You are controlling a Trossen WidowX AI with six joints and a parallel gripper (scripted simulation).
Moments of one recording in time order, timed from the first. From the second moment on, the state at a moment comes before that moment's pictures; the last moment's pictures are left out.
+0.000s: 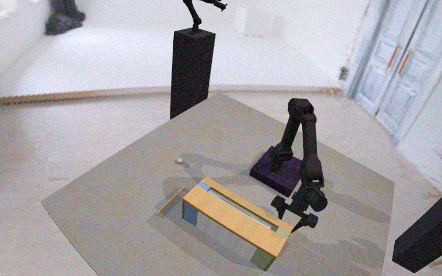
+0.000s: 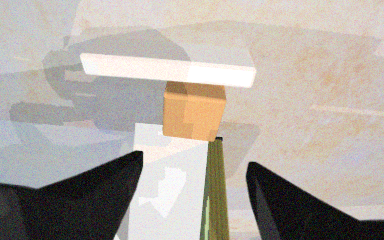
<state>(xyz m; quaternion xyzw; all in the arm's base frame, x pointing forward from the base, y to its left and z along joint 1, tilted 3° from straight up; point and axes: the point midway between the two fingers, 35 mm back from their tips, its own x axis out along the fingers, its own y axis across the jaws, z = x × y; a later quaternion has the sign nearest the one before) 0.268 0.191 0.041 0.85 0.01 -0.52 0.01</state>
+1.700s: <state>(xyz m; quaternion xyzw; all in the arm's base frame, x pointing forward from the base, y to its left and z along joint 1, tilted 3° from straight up) 0.264 0.187 0.061 0.85 0.01 -0.53 0.02</state>
